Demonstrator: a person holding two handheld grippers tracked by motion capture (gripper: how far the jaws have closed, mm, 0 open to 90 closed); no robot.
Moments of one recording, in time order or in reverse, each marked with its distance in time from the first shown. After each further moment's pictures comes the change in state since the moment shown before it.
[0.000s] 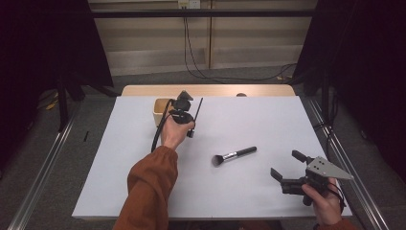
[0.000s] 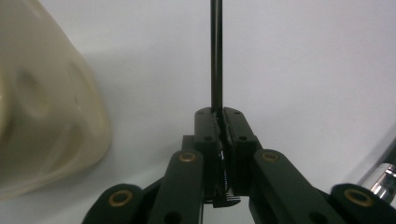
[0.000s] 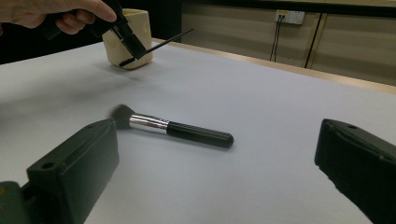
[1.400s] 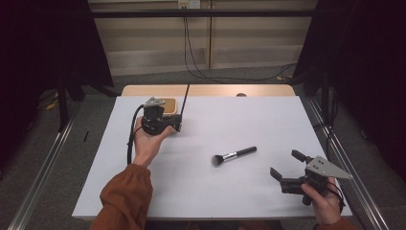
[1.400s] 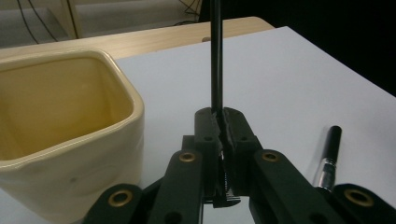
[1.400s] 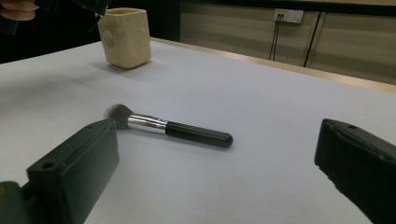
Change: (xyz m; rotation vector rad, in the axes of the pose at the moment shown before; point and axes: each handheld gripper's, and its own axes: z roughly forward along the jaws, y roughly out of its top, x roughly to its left) left arm 0.038 -0.062 -0.069 -0.484 -0.196 0.191; right arm 0.000 0.000 0.002 0.003 -0.006 0.003
